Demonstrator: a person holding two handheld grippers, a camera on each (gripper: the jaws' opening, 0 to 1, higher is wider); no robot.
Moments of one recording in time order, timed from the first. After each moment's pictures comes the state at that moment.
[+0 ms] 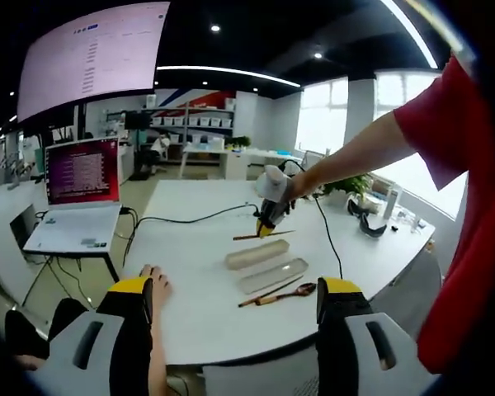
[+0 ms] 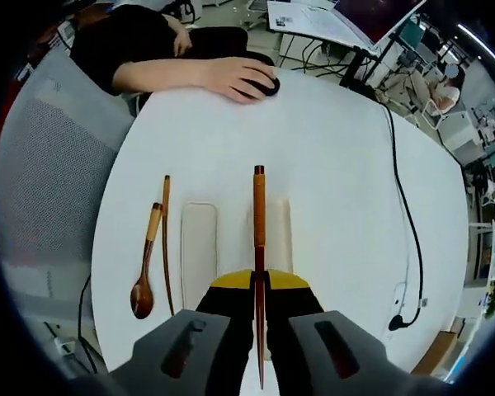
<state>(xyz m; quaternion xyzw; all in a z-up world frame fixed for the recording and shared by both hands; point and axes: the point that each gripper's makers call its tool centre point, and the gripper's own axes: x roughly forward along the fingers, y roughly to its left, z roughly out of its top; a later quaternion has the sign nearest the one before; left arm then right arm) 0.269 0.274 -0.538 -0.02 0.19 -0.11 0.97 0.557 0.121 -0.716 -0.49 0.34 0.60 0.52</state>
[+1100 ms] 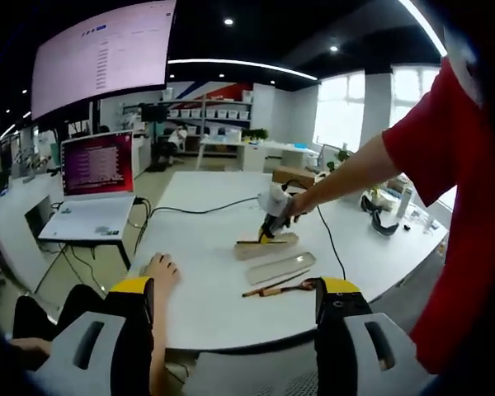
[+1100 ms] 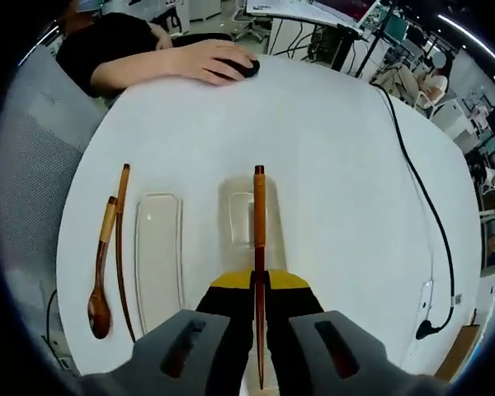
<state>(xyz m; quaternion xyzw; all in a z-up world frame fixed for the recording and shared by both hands) 0.253 0.259 -0.541 -0.01 0.22 -0.07 0.97 0.590 0.123 -0.797 -0.46 0.33 0.61 0.56</state>
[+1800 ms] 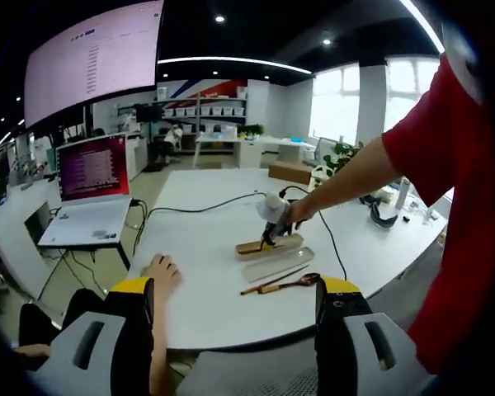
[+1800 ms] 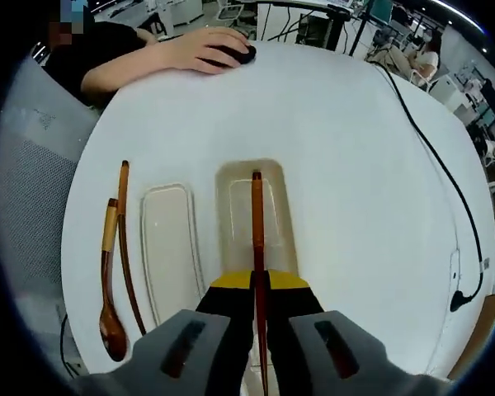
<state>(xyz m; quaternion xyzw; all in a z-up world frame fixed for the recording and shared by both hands) 0.253 0.252 -0.536 0.01 0.23 -0.07 0.97 0.551 0.107 -0.810 -0.41 0.39 0.58 0.58</state>
